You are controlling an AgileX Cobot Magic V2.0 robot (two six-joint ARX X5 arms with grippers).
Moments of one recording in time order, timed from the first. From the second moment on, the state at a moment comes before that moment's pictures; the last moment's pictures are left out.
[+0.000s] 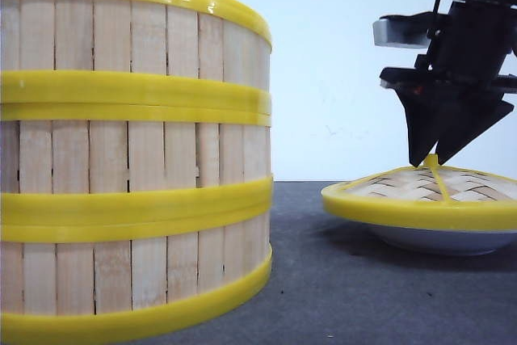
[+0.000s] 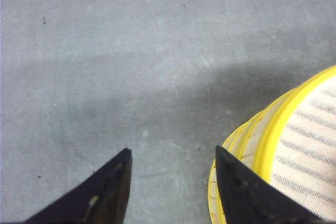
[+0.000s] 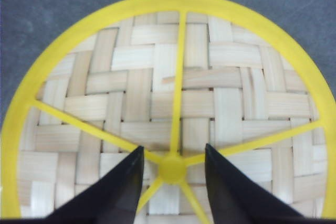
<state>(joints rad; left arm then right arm) -0.19 1.12 1.20 -0.87 -0.03 0.00 0.34 1.49 1.04 -0.58 -0.03 0.00</state>
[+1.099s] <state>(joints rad) -0.07 1.12 1.20 -0.83 -0.03 0.00 0.42 1.43 1.54 -0.97 -0.17 0.00</state>
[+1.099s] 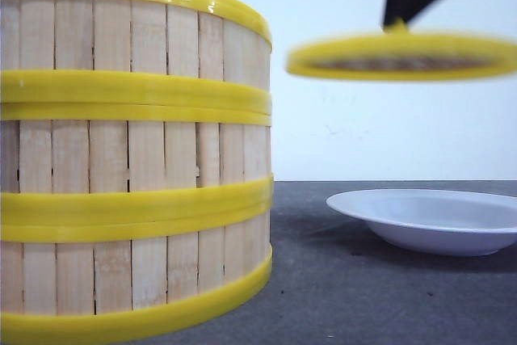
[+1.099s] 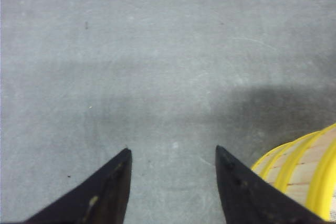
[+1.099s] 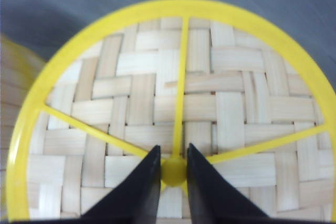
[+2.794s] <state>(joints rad) -0.07 1.12 1.20 -0.83 -0.03 0.00 0.93 1.81 1.94 -1.02 -0.18 -0.07</state>
